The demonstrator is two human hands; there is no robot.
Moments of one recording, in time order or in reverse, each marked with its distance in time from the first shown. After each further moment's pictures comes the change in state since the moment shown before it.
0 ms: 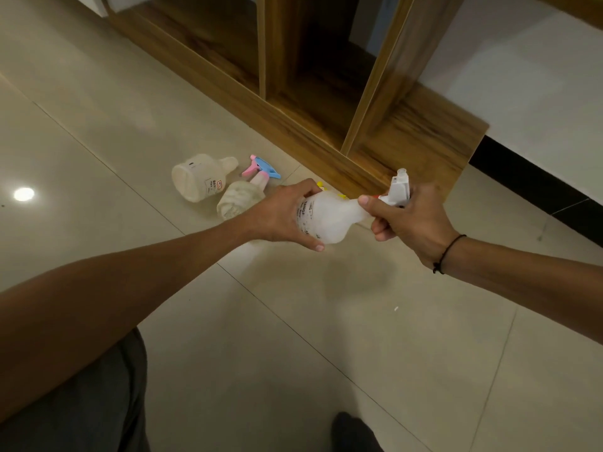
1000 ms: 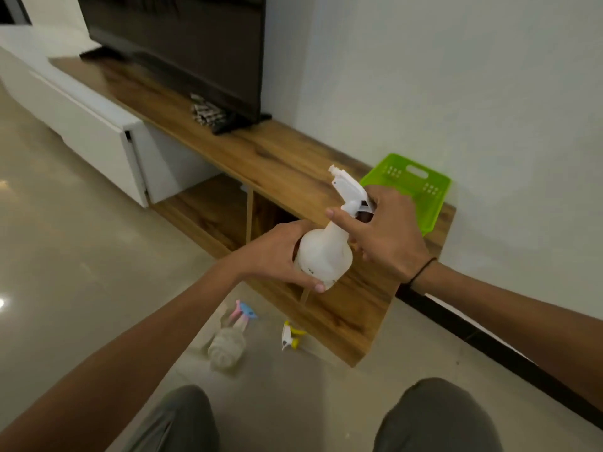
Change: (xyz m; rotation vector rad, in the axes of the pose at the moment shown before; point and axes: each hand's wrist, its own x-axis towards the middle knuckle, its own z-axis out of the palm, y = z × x) left_hand 0.026 0.250 -0.219 0.115 0.080 0.238; right_hand -0.015 -0.358 -0.093 -0.456 0.262 -0.493
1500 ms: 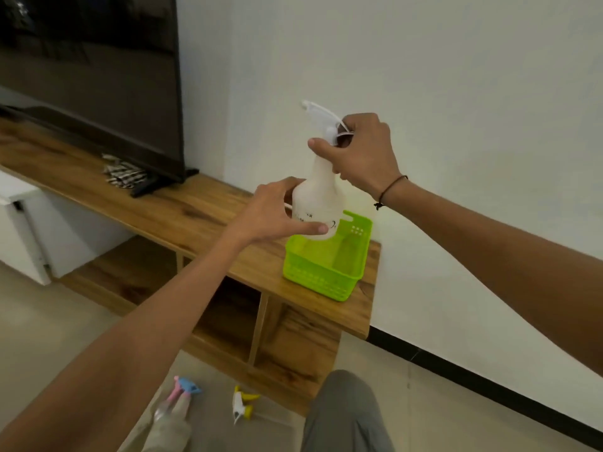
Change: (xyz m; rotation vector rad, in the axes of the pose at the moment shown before) left_hand 0.156 0.082 -0.077 -0.139 0.302 0.178; right_hand 0.150 -0.033 -0.112 -0.115 0.267 -0.053
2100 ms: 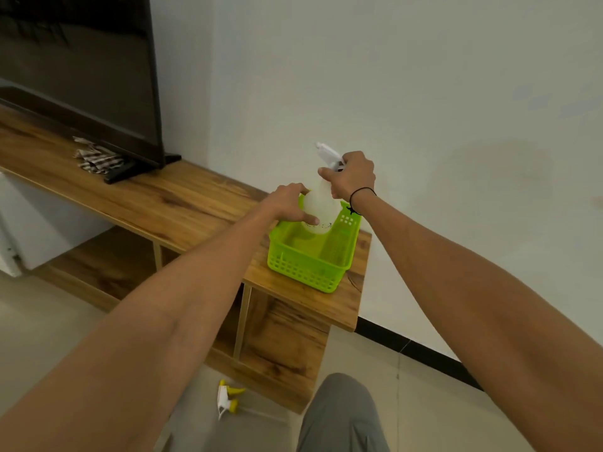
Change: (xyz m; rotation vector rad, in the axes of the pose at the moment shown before) left_hand 0.101 -0.076 0.092 0.310 -0.246 -0.308; right_hand 0.026 0.138 0.065 -0.144 -0.038 0.396
